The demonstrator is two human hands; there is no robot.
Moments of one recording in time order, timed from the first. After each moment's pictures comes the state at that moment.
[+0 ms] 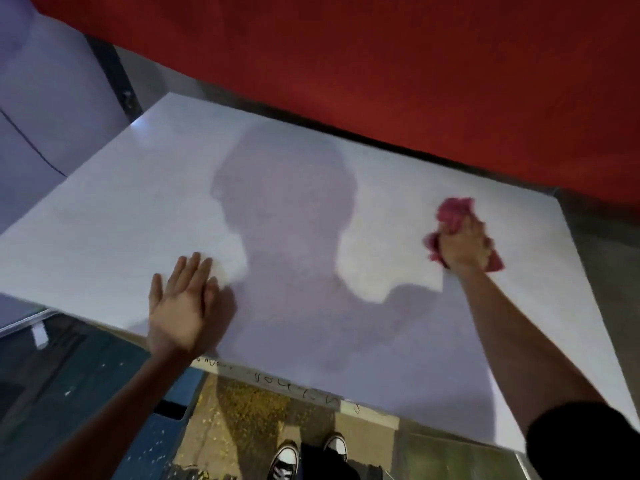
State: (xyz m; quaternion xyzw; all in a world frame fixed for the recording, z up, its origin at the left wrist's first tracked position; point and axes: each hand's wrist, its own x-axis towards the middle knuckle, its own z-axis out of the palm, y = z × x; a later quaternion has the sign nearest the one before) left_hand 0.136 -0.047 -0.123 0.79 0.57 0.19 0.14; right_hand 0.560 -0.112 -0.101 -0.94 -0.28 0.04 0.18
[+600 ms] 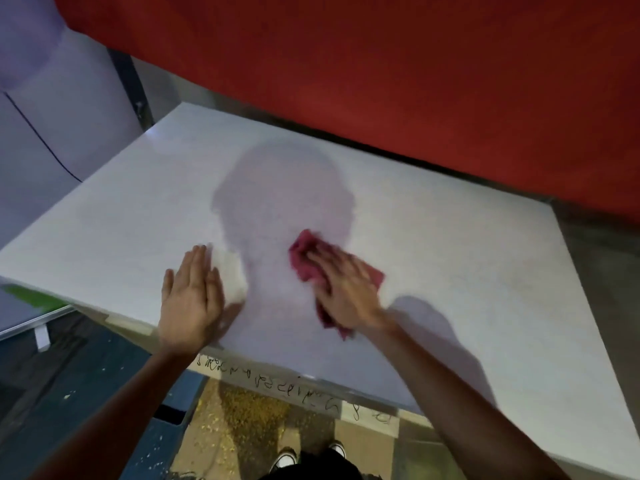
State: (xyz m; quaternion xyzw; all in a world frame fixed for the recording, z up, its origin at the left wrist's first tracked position) left_hand 0.132 -0.044 -0.125 0.79 0.56 0.21 0.16; right_hand 0.375 -0.119 -0.119 -0.70 -0.69 0.03 0.17
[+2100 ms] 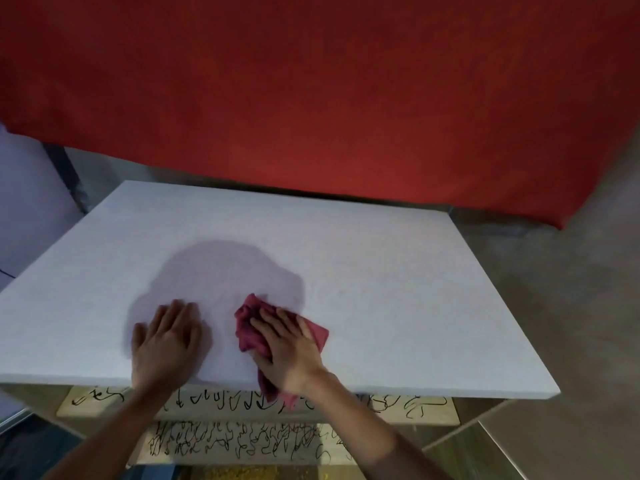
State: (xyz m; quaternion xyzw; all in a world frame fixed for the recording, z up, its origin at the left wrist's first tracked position) left_hand 0.125 -0.041 -0.125 0.86 0.49 0.14 0.10; right_hand 0.293 -0.176 -0.095 -0.76 -0.63 0.10 0.10
